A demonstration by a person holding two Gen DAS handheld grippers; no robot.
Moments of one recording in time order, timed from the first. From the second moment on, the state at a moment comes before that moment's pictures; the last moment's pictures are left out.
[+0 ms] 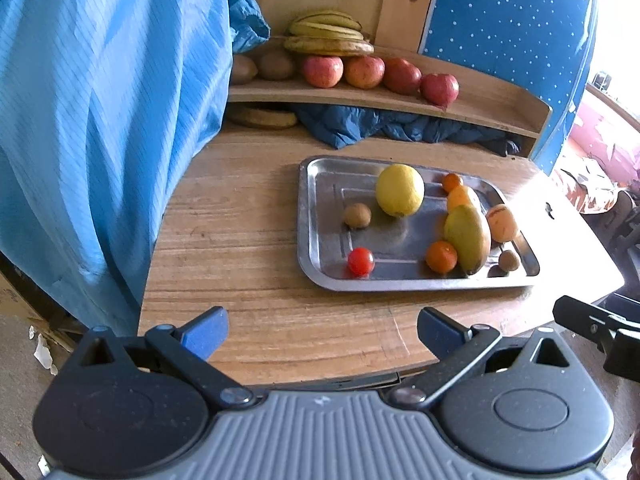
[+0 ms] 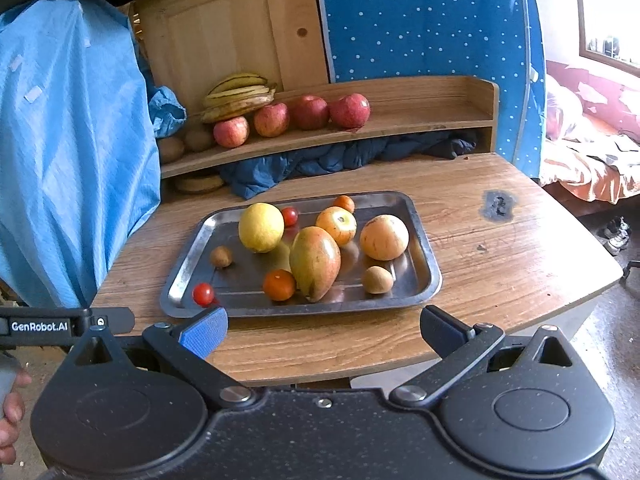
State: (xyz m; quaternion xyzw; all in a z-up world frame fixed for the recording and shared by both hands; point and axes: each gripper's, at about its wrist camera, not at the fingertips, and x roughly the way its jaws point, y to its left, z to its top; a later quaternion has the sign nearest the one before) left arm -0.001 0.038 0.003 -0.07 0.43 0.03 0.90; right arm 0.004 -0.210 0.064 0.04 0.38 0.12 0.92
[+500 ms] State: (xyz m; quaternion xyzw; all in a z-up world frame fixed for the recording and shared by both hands) left arm -0.002 0.040 -0.002 -0.08 0.44 0.02 0.90; right arm 0.002 -0.207 0.061 0.03 0.39 0.11 0.91
